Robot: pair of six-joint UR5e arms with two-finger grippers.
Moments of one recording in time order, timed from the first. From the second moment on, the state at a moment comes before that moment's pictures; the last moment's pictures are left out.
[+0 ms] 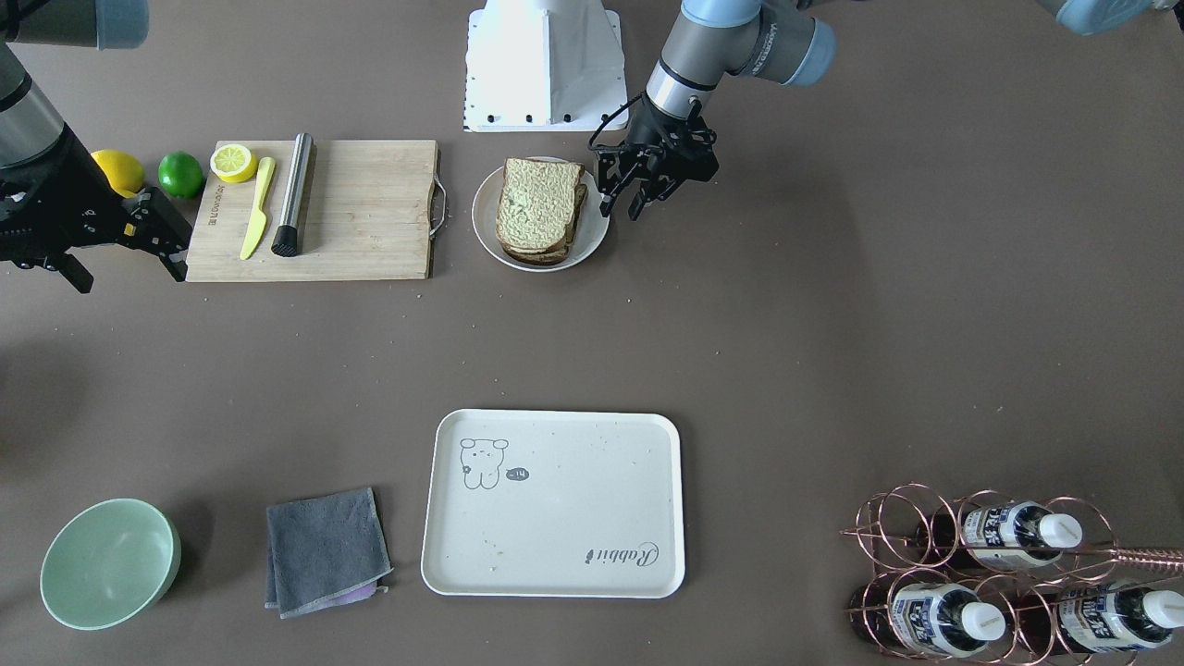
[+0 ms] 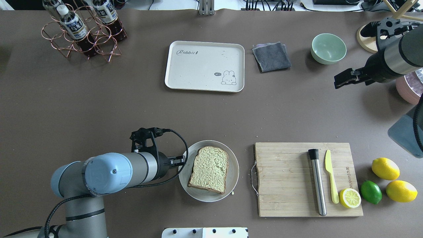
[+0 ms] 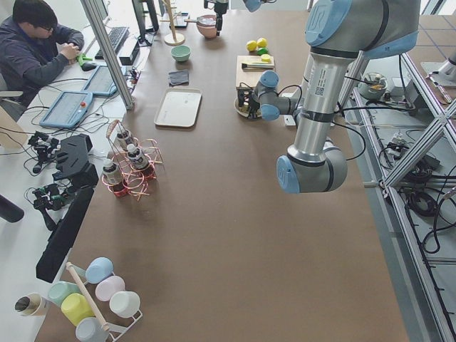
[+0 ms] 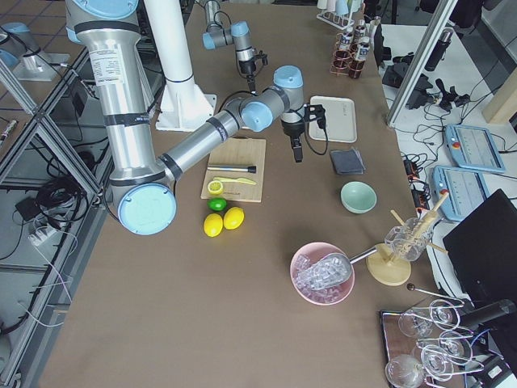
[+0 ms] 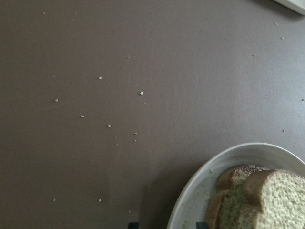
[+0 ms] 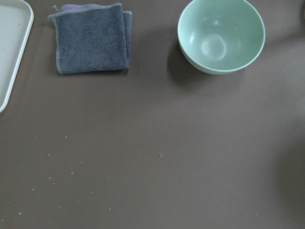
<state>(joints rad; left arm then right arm) -0.27 -1.96 -1.83 -2.06 -1.56 -1.54 0.99 -1.41 2.04 -1.54 2.07 0.72</state>
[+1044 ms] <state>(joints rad) -0.24 -1.97 -1.81 -2.06 -1.55 -1.54 0.99 -1.40 2.02 -1.54 2.07 0.72</state>
